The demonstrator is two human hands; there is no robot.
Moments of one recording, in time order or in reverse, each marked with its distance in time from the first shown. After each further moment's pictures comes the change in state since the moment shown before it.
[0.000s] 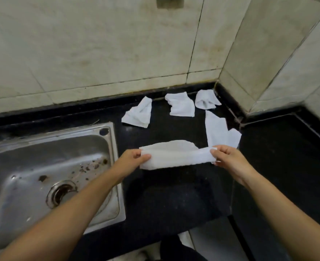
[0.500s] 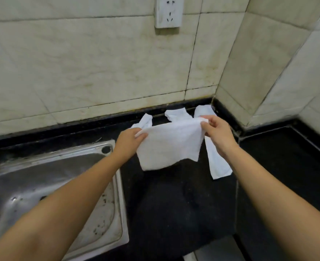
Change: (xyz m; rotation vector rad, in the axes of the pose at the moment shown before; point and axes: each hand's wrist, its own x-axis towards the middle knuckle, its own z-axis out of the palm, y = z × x) left_hand 0.056 0.071 -0.037 0.503 0.339 0.294; right_hand 0.049 -0.098 0.032 -0.051 0.197 -0.347
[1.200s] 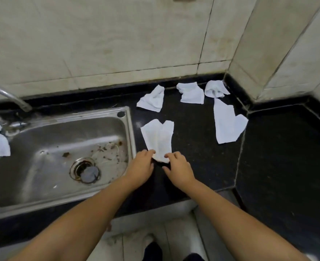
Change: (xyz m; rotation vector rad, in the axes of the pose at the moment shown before) left_hand -0.183 -0.049 0.069 0.354 -0.234 -0.045; right_hand -0.189 0.099 0.110 -0.845 -0.409 -0.156
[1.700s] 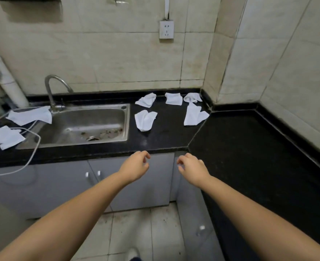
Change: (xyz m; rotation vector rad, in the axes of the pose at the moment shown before) left_hand -0.271 0.180 0.020 -0.088 0.113 -0.095; right_hand -0.297 0.107 -0.084 -0.174 0.049 -0.167
